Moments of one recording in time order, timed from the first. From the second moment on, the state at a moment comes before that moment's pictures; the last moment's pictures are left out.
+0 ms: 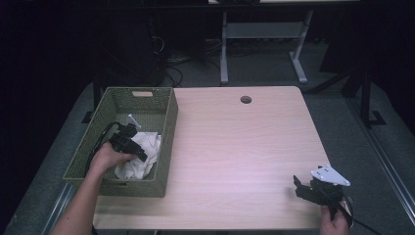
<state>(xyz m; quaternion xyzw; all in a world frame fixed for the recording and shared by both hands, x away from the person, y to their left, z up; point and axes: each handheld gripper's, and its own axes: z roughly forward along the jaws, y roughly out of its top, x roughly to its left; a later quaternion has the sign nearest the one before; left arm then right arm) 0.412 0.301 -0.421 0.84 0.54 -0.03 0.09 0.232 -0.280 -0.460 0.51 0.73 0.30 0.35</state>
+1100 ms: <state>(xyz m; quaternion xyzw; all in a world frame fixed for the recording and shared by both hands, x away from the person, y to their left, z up) 0.408 0.303 -0.422 0.84 0.53 -0.02 0.08 0.232 -0.283 -0.460 0.51 0.73 0.30 0.35</state>
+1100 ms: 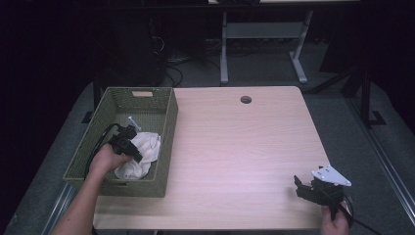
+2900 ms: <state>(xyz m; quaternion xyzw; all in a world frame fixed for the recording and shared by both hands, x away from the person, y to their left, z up) 0.388 0.363 -0.356 0.72 0.55 -0.10 0.41 0.231 -0.281 -0.459 0.51 0.72 0.30 0.35</state>
